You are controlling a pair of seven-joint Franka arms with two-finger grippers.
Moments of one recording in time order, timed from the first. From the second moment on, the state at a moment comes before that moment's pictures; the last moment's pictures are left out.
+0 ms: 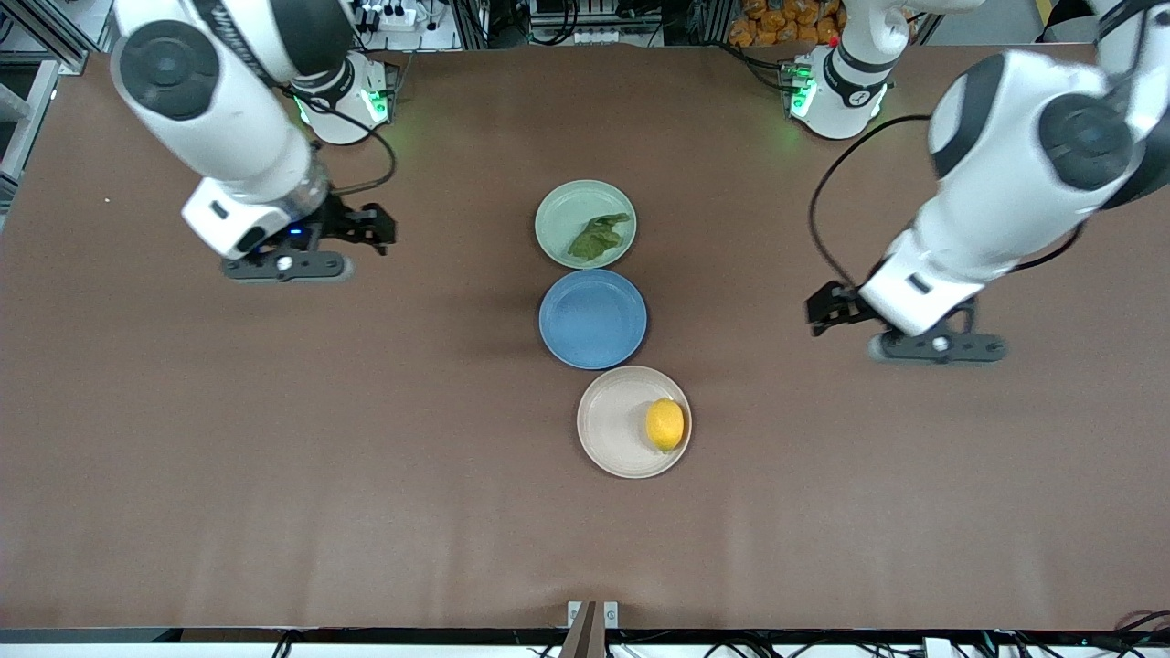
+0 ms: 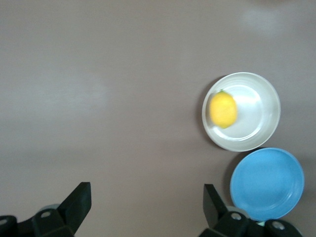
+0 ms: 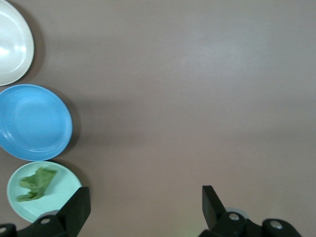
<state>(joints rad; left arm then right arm) -0.29 0.28 -0.08 -1.55 -0.03 1.92 -0.32 0.45 0.11 0.01 -1.65 0.01 1.65 0.46</state>
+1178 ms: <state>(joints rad) -0.44 0.71 -0.08 -1.49 -0.03 2.40 -0.41 0.84 0.33 0.02 -1.84 0.08 2.15 1.21</state>
